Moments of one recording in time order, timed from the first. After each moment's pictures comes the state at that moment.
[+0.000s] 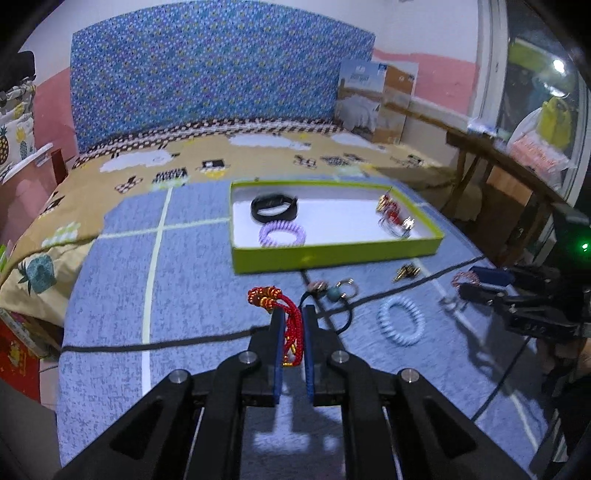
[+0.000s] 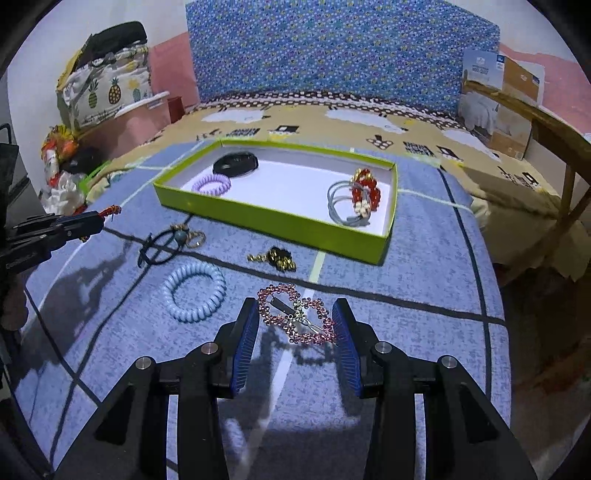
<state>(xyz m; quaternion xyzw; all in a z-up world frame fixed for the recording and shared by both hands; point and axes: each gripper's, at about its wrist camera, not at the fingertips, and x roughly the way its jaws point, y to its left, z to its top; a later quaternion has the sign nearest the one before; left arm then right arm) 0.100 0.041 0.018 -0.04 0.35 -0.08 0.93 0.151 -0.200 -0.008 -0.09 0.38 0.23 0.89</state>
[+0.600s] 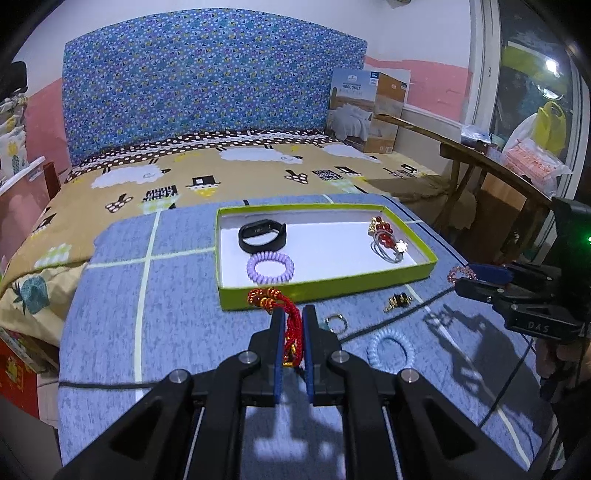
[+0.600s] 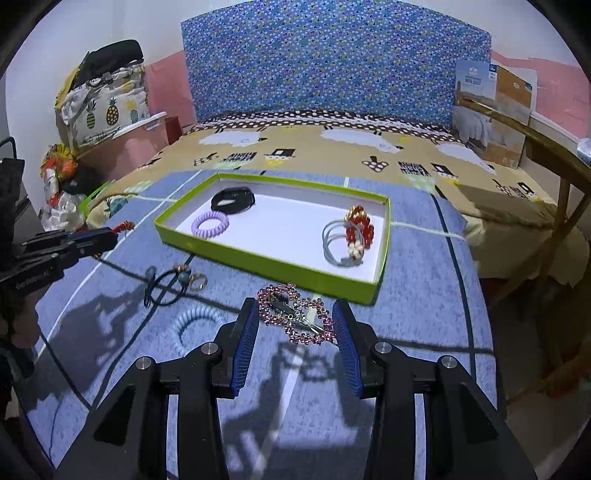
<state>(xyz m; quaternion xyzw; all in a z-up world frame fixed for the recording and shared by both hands) 0.126 0.034 0.032 -0.03 0.33 -0.09 0.94 0.167 -0.197 0.019 -0.07 0.36 0.23 0.90</state>
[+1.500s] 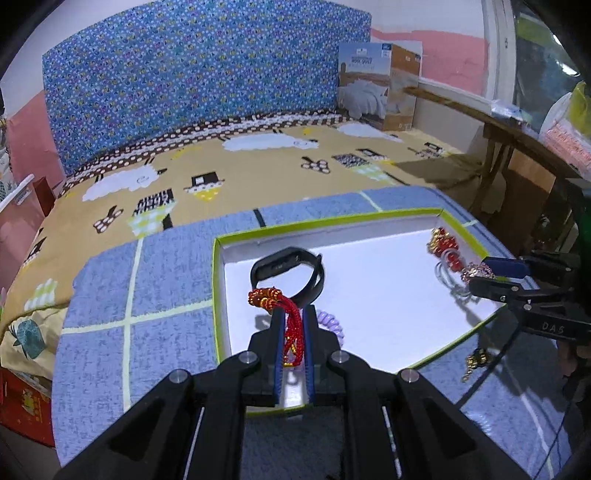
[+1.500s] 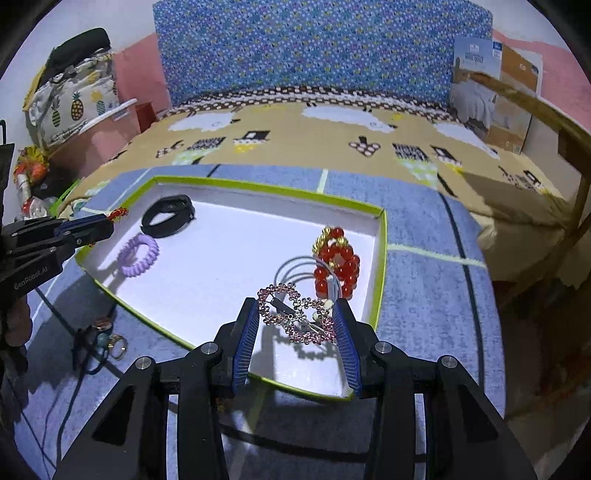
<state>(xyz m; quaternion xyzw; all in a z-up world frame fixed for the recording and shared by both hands) 0.239 0.031 0.004 0.02 0.37 -0.06 0.93 0.275 -0.184 -0.014 -0.08 0.41 0.20 0.89</state>
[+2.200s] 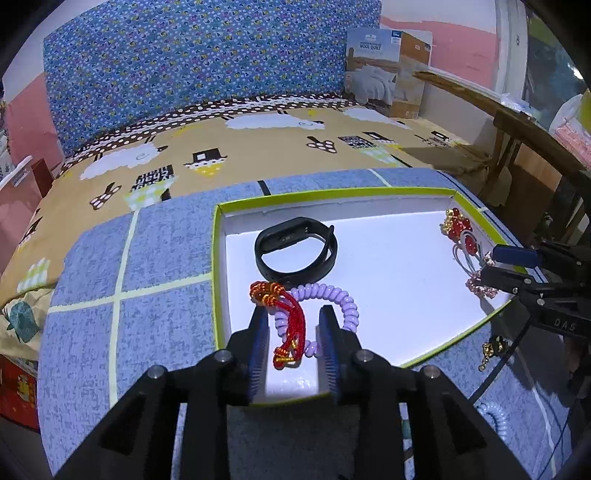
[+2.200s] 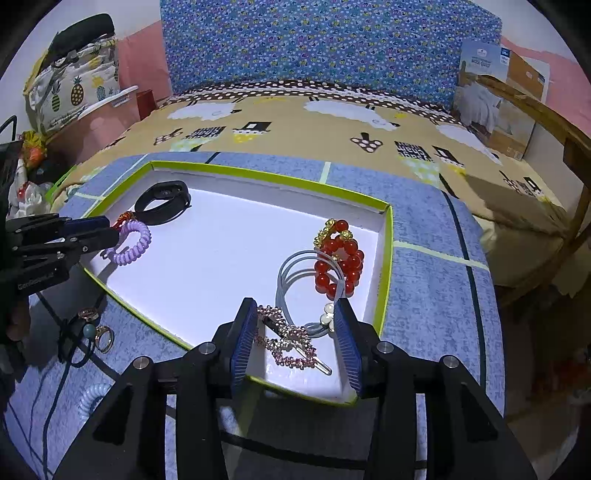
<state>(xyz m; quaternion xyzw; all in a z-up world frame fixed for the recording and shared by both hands) 0.240 0.035 -0.013 0.00 0.40 -0.06 0.92 0.273 -0.179 -0.018 -0.10 0.41 0.20 0.89</state>
